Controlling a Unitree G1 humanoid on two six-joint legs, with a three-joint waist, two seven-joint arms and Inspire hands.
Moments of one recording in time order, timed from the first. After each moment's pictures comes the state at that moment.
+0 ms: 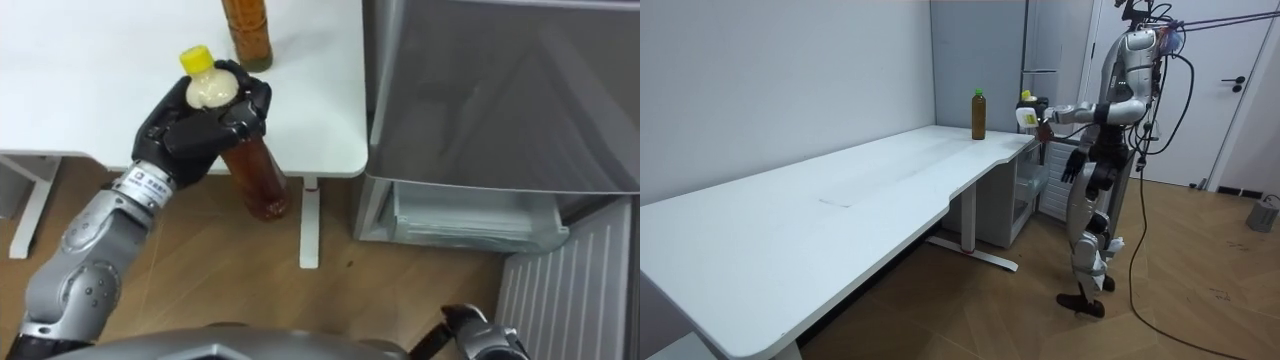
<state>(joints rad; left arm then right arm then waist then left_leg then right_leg) 0.20 0.19 -0.13 -0.15 -0.59 0.20 -0.26 0.00 -0.27 0.14 1.05 -0.17 0.17 0.07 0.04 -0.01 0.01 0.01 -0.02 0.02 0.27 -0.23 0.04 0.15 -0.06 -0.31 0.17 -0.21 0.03</state>
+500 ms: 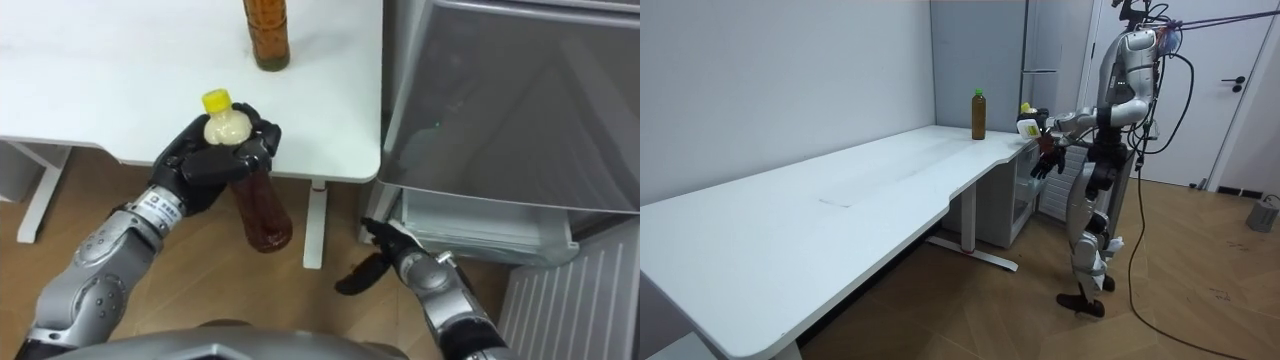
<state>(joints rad) 0.21 0.22 -0.16 -0.06 -0.55 0.19 -0.27 0.03 -0.22 0.29 0.68 -0.20 0.10 0.21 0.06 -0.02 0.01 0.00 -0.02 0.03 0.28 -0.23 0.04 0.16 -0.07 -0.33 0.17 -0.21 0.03</state>
